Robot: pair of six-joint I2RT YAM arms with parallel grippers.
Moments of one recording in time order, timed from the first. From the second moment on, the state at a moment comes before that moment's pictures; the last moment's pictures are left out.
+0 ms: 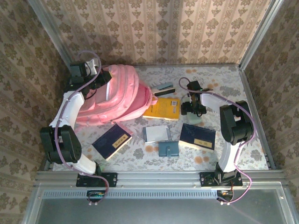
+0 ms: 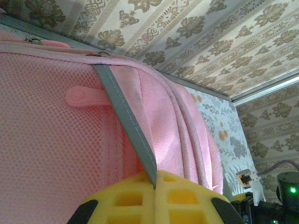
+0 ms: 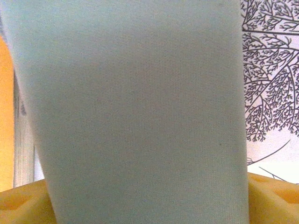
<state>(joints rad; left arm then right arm) -0.02 1.55 1.32 -0.30 0.62 -0.47 0.23 1.87 1.24 -0.68 0.06 0.23</state>
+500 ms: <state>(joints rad) -0.05 1.61 1.54 -0.46 0.73 -0.41 0.21 1.57 1.19 -0.58 0.16 0.37</state>
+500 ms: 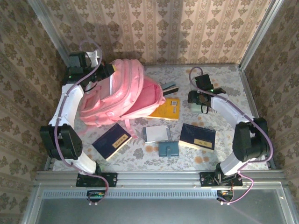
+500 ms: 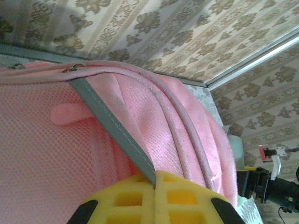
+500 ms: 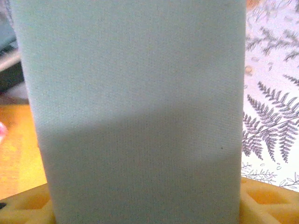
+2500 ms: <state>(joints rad) 0.03 1.68 1.56 -0.13 1.05 -0.71 0.71 2.12 1.84 -0.25 -0.16 0.95</state>
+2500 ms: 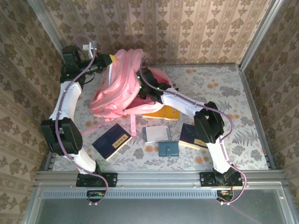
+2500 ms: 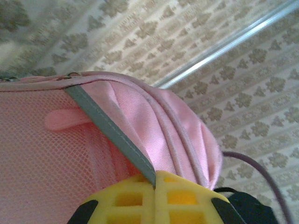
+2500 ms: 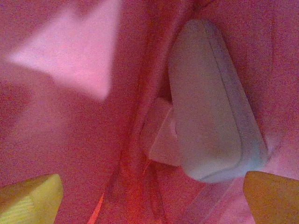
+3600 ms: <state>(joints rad) 0.07 1.65 1.54 -0.37 0.53 -0.54 0.41 1.79 1.59 -0.32 -0.11 0.87</state>
